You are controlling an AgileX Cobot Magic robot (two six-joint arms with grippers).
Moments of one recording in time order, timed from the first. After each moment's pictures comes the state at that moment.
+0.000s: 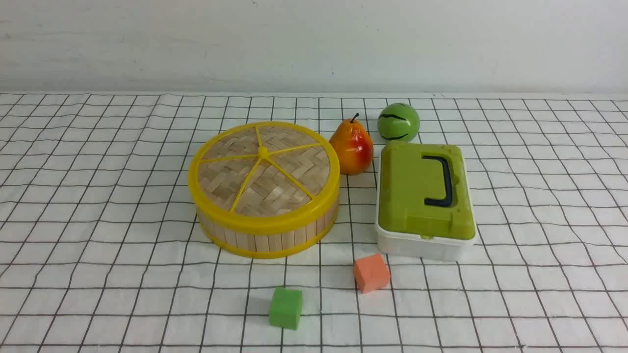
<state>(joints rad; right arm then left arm) 0.00 -0.01 0.02 -0.24 0.41 0.15 -0.04 -0.01 0.03 -0.18 0.37 -0.09</state>
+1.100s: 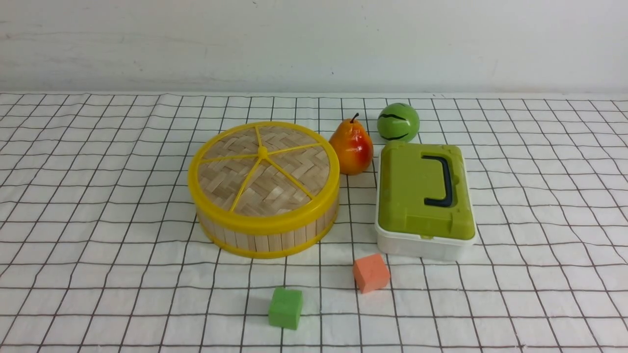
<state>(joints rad) 0.00 -0.01 0.02 -0.24 0.41 0.15 -0.04 -0.01 0.03 -0.12 0.37 -0.09</state>
